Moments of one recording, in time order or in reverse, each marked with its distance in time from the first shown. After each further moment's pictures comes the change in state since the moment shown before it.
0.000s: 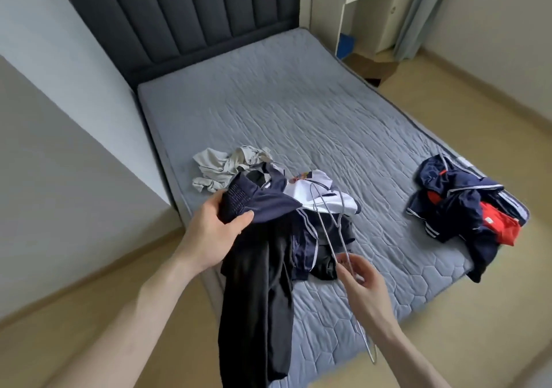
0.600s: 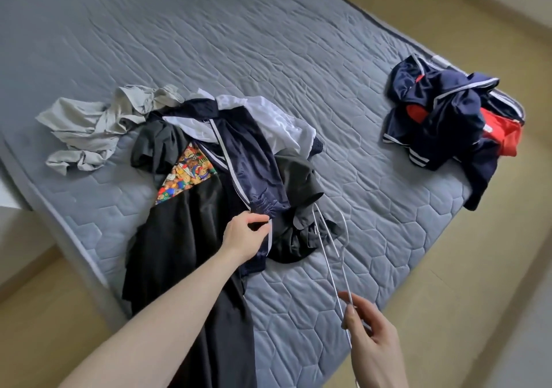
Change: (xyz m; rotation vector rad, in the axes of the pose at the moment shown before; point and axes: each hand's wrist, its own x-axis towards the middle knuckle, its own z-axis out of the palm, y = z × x) left_hand 0.163 -0.351 0.357 0.232 -0.284 -0.213; right_hand 0.082 0.284 0.009 0.085 0.394 0.280
